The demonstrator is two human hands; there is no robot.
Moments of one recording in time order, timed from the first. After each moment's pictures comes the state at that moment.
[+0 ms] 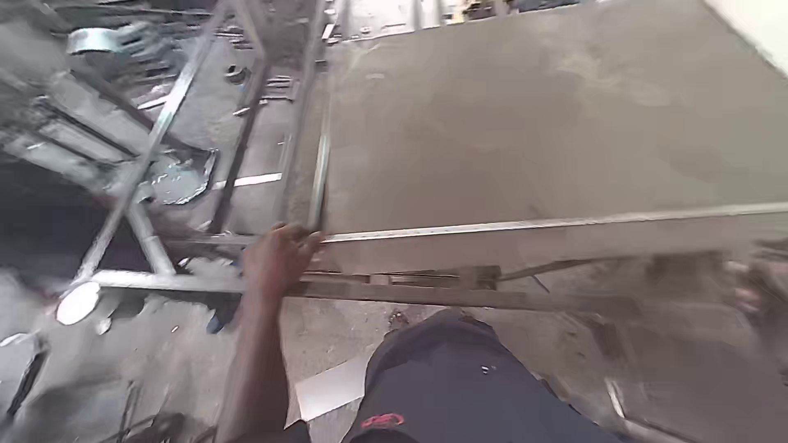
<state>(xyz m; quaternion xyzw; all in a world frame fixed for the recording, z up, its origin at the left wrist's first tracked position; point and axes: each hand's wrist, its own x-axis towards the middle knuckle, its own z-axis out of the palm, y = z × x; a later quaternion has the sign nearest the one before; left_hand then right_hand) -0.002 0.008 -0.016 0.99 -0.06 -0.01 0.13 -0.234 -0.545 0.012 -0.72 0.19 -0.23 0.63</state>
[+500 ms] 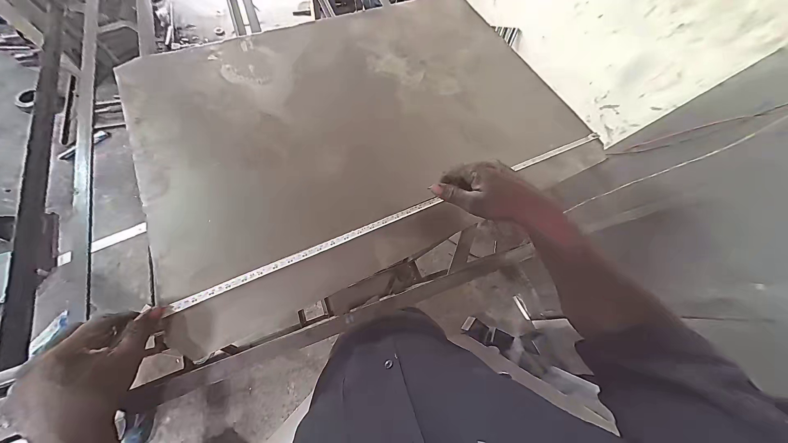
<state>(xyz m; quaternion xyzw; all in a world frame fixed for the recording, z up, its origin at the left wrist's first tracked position) 0.006 -0.014 -0.014 0.99 -0.05 -0.01 0.15 -0.118 -0.589 0.039 -0.98 0.04 0.04 0.21</state>
